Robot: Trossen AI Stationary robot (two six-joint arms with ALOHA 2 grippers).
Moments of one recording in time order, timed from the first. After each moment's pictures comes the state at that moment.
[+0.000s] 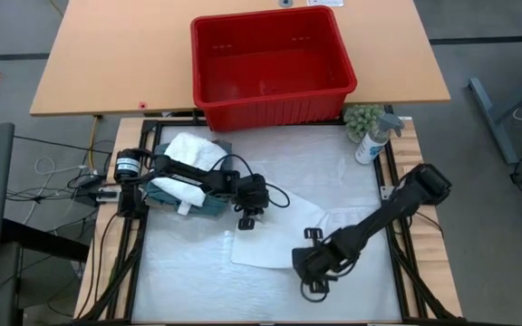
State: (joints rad) left arm 0.08 1.92 1.08 -0.13 0.18 0.13; right arm 0.58 1.76 1.27 -0.74 0.11 0.54
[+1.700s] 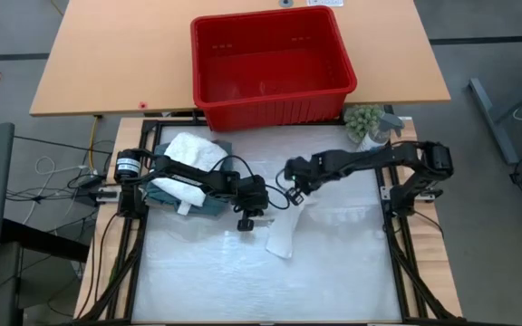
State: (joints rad) left arm 0.07 1.92 1.08 -0.16 0.21 0.14; right arm -0.11 1.61 1.14 -0.80 0.15 0.68
